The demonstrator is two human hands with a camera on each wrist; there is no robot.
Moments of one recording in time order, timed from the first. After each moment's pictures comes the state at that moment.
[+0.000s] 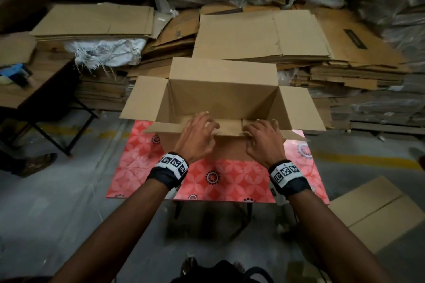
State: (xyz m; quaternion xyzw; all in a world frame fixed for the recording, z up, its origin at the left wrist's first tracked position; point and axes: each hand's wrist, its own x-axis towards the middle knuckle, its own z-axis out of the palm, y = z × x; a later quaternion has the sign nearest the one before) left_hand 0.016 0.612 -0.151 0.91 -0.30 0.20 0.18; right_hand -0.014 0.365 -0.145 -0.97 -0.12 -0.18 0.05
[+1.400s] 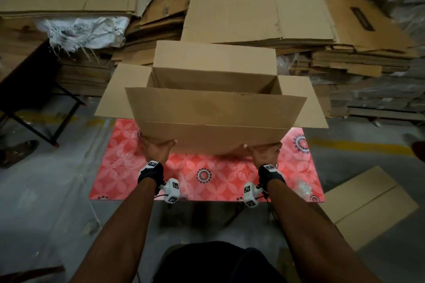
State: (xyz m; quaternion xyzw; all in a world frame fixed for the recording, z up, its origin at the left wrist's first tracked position) left_hand 0.100 0.683 -0.364 0.77 0.30 0.05 0.56; right_hand 0.035 0.323 -0.295 -0.79 0.41 -0.07 0.45
